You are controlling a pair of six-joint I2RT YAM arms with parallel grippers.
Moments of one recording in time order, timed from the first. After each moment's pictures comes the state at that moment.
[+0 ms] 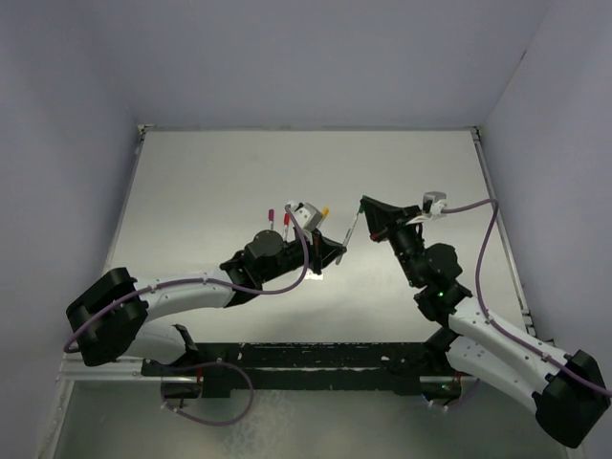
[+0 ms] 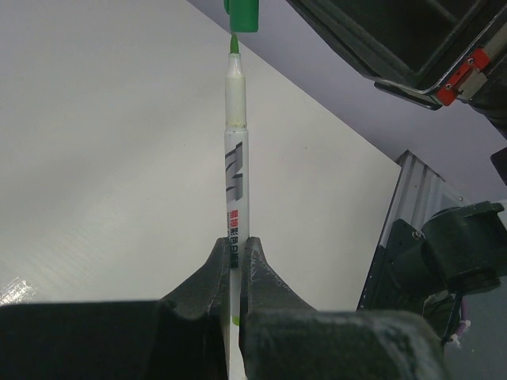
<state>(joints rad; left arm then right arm) -0.97 1.36 0.64 0.65 0.08 -0.40 0.67 0.79 0.40 0.65 0.28 0.43</state>
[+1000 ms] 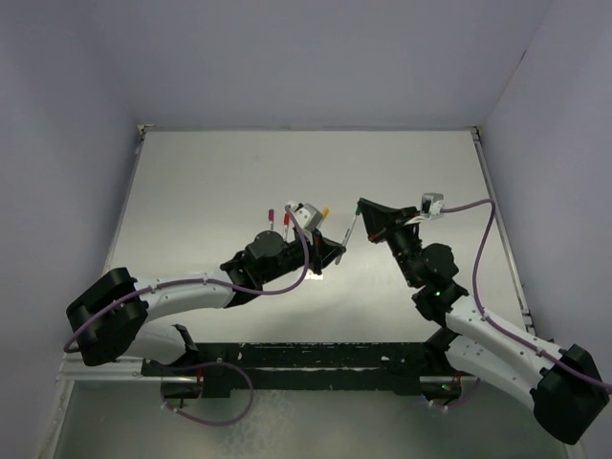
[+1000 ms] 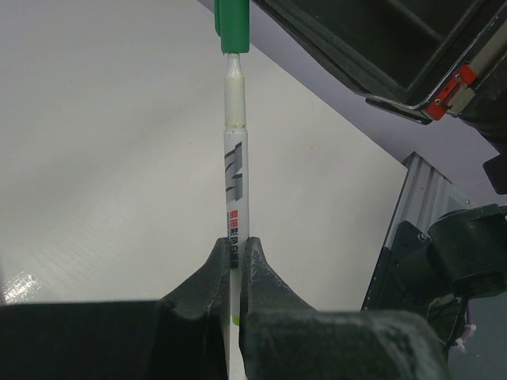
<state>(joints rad) -0.98 1.36 0.64 0.64 0.05 -0.40 0.67 0.83 0.38 0.69 0.26 0.49</state>
